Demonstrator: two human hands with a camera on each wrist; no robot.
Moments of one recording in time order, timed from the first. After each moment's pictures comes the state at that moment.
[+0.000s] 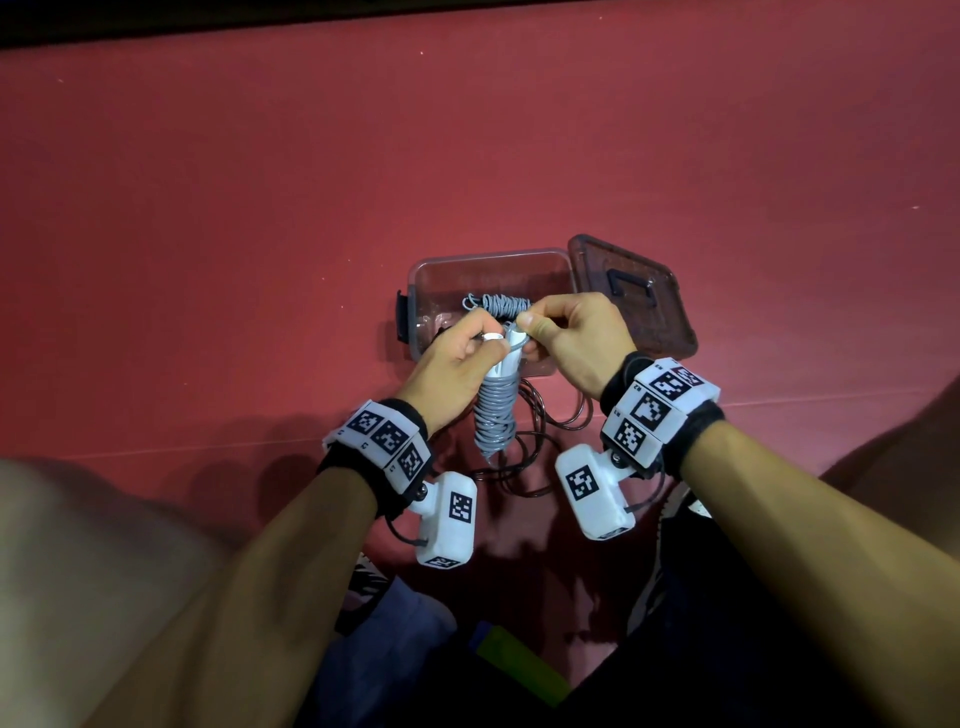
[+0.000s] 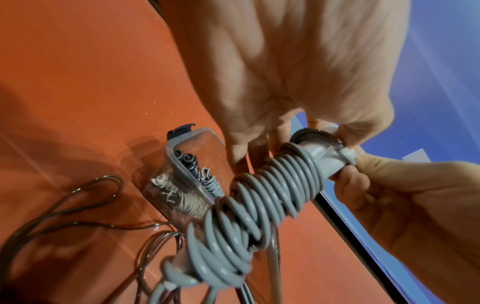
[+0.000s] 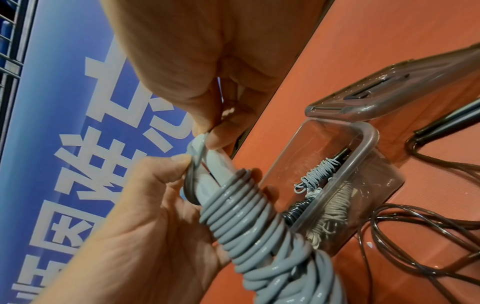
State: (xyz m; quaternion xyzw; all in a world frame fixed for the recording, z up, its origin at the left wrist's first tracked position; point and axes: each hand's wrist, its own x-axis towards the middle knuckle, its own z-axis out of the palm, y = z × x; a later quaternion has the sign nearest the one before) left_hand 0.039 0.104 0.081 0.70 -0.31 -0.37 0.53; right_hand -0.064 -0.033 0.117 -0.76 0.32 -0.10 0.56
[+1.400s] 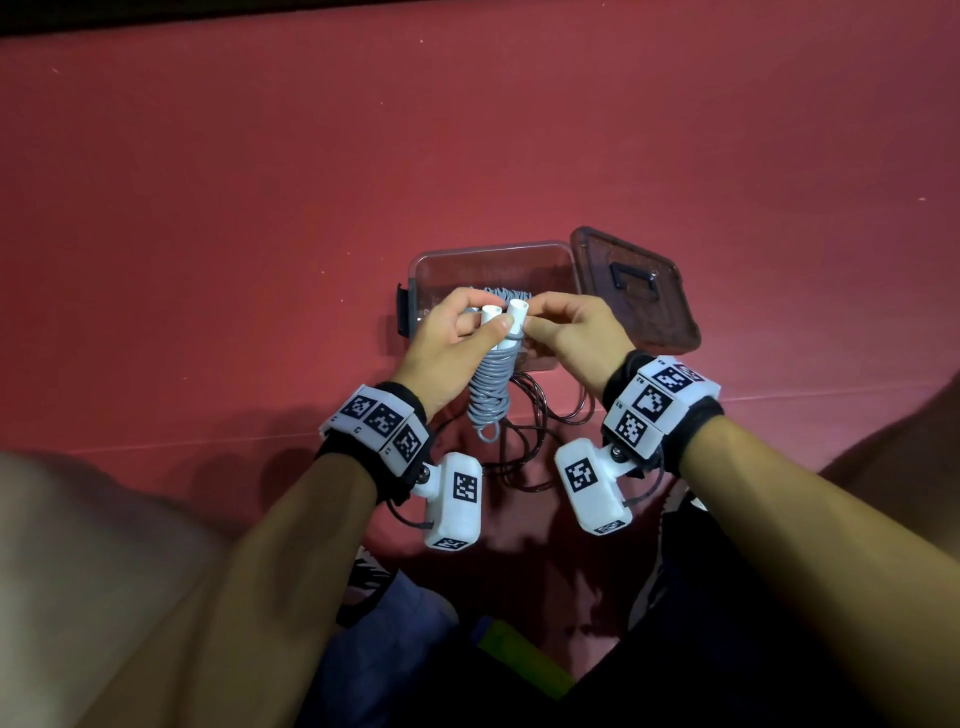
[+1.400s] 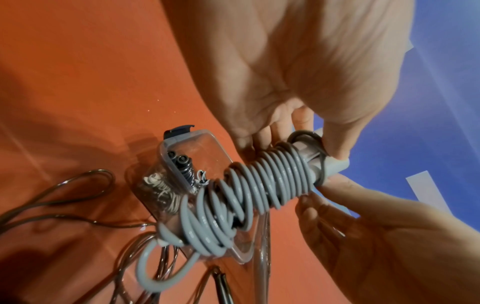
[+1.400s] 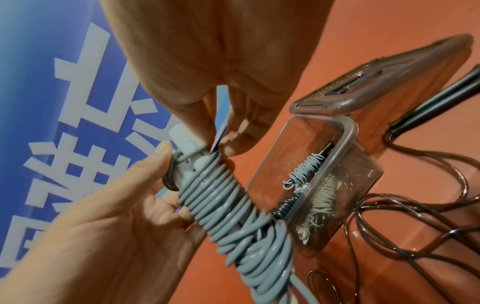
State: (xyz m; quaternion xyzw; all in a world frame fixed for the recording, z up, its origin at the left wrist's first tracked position) left_hand 0.043 0.098 0.089 0.67 -0.24 -0.36 0.60; right_hand -0.062 -0.032 0.103 -0.68 0.30 -0.10 0.66
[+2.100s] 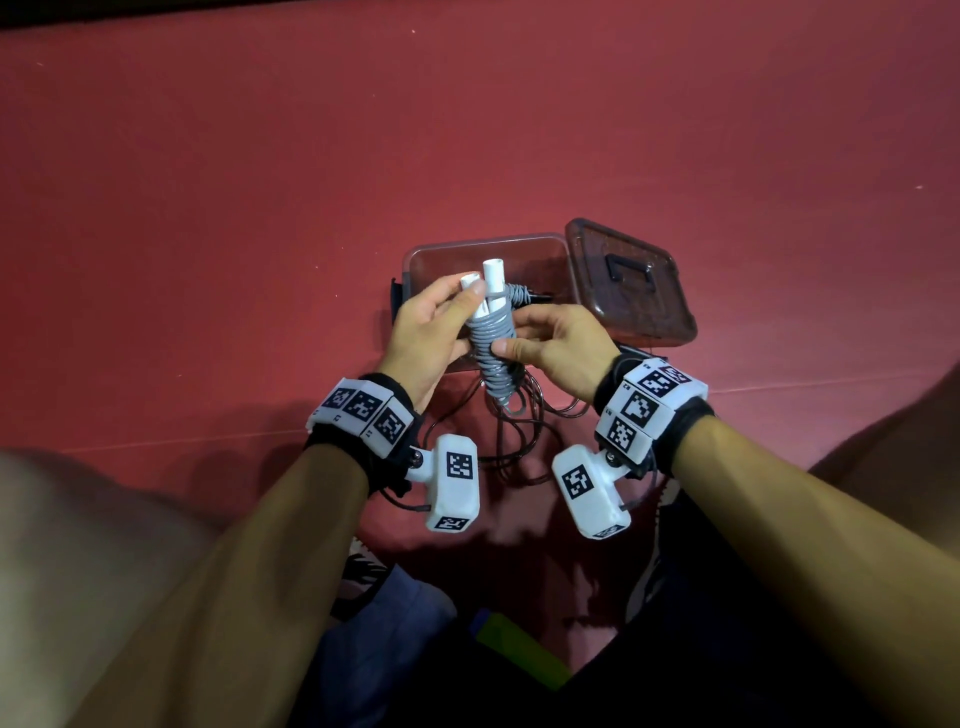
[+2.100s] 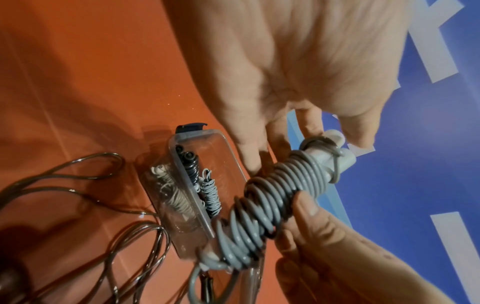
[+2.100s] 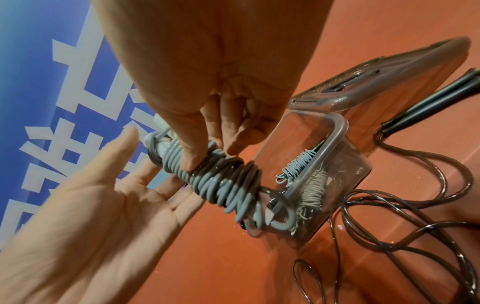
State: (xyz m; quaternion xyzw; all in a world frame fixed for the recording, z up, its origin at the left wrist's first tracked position) left_hand 0.044 0.095 0.098 0.61 -0.14 -0.39 0.67; right_hand -0.064 -0.034 0.074 -0.73 0.26 -0.03 0.63
